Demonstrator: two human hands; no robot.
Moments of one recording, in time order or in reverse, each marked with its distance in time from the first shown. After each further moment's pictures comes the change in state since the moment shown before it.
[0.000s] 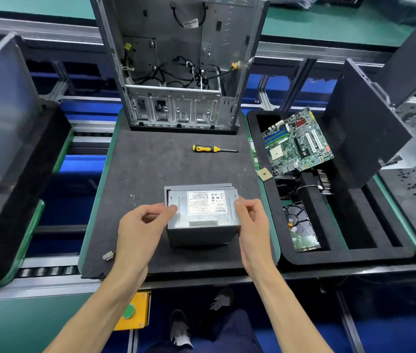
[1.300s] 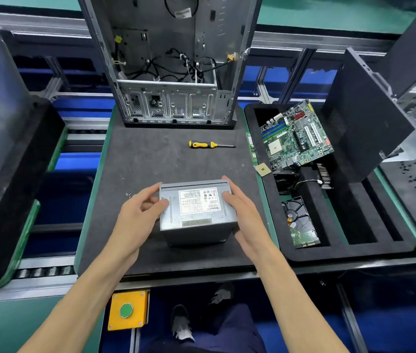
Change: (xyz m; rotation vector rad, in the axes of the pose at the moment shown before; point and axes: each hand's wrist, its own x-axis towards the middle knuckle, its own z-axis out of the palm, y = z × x) left_hand 0.035 0.001 0.000 0.037 -0.210 0.017; right_hand 0.024 -0.017 0.002 -0.053 -0.273 0.234
